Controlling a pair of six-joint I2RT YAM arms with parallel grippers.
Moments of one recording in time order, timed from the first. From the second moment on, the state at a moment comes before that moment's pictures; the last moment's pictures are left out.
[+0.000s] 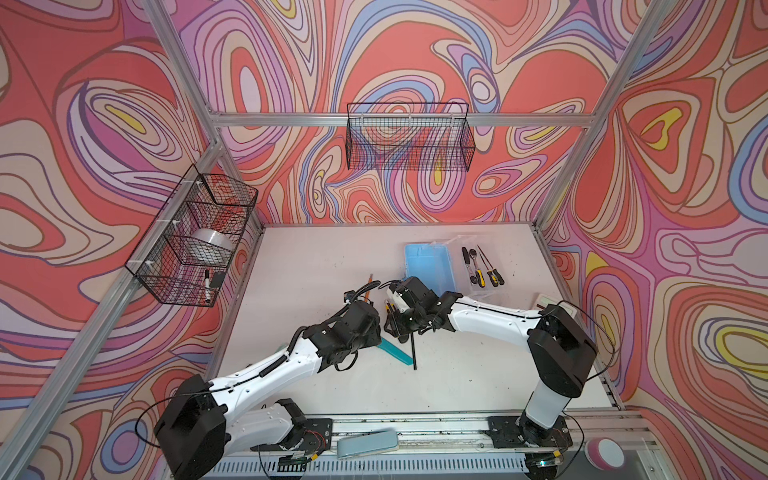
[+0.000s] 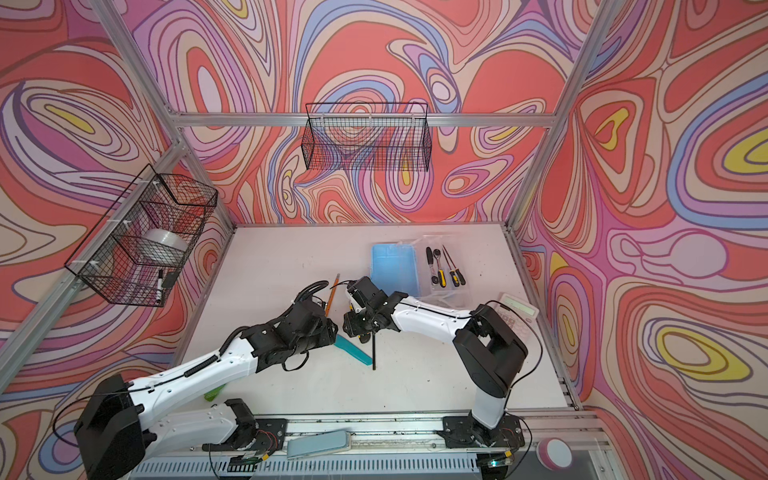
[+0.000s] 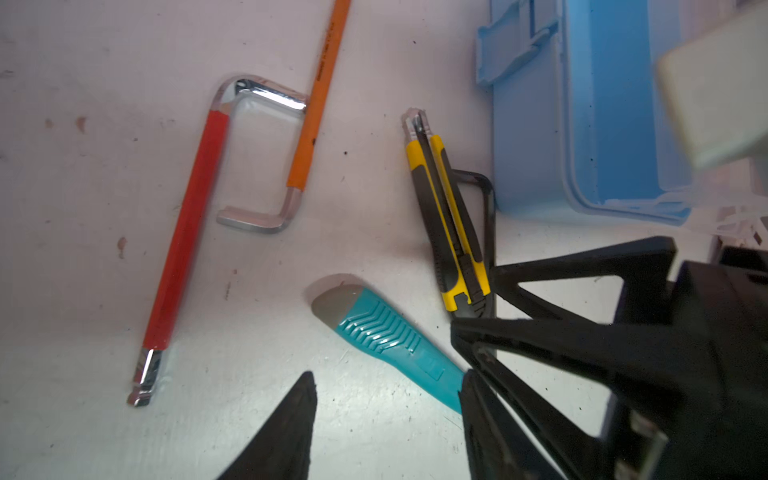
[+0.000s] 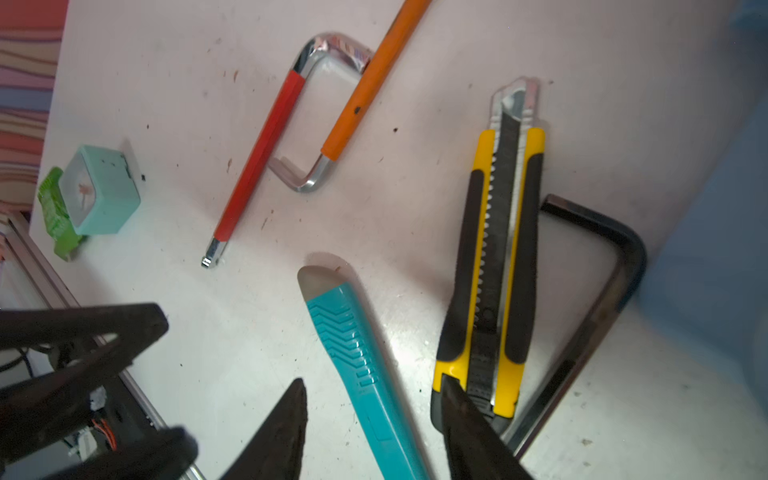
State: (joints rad) left arm -0.76 1.13 0.69 -0.48 -0.19 -0.93; right arm 0.85 1.77 1.19 -0.41 -0.19 0.45
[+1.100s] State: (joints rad) left arm -0.57 0.79 0.48 -0.72 -0.23 -1.05; right arm 1.00 2.03 1.39 -0.62 0.05 0.14
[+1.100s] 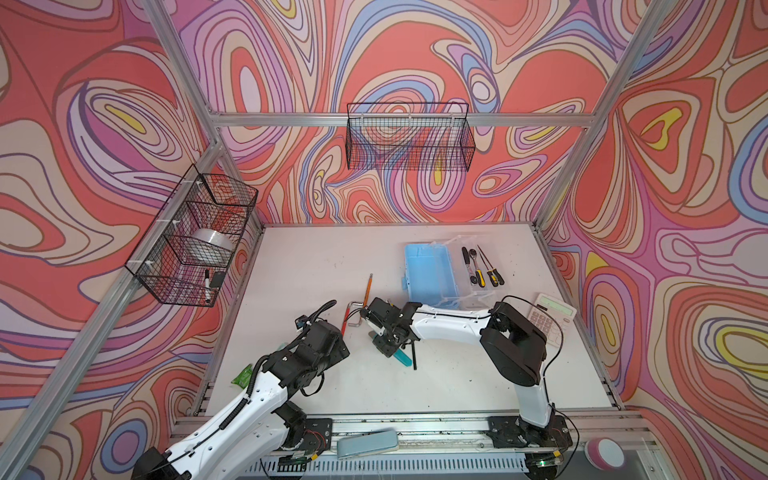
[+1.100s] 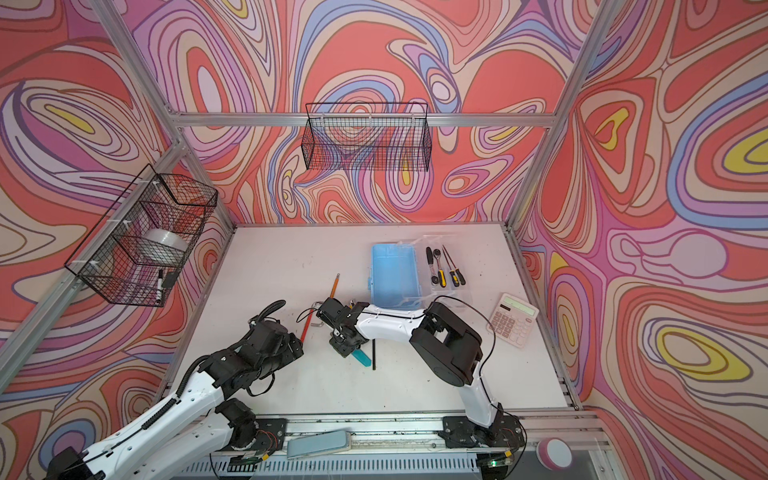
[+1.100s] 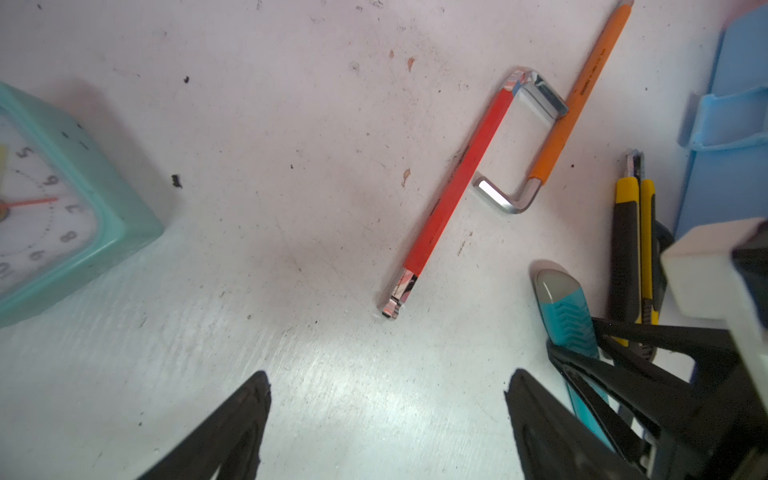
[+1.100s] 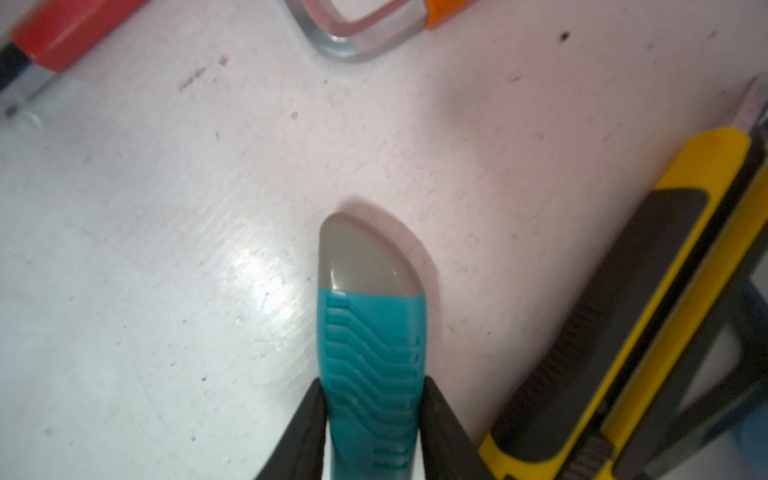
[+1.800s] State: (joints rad) left arm -0.57 0.91 0.56 -0.74 -0.22 -0.99; right arm 0.86 1.82 1.38 -0.60 -0.11 0.28
